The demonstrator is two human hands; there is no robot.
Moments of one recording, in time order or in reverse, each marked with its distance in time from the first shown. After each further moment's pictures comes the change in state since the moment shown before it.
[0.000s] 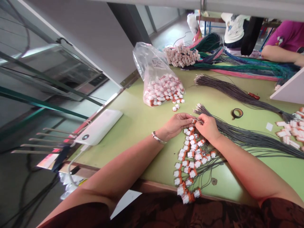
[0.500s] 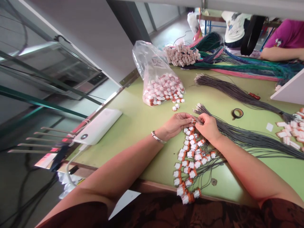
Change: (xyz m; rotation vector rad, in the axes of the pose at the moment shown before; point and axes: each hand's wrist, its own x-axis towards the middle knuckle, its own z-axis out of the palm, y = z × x) left_hand -0.002 0.001 -0.003 -0.017 -0.019 -0.002; right_hand 0.000 0.004 0.002 0.069 0.004 0.054
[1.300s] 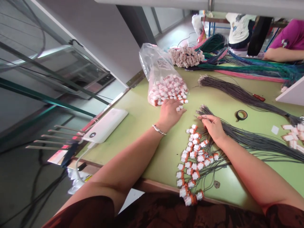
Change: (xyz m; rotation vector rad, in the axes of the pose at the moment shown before) left_hand 0.020 0.027 -0.043 1.515 0.571 0.666; right_hand 0.002 -0.008 -0.007 0.364 -0.051 0.185
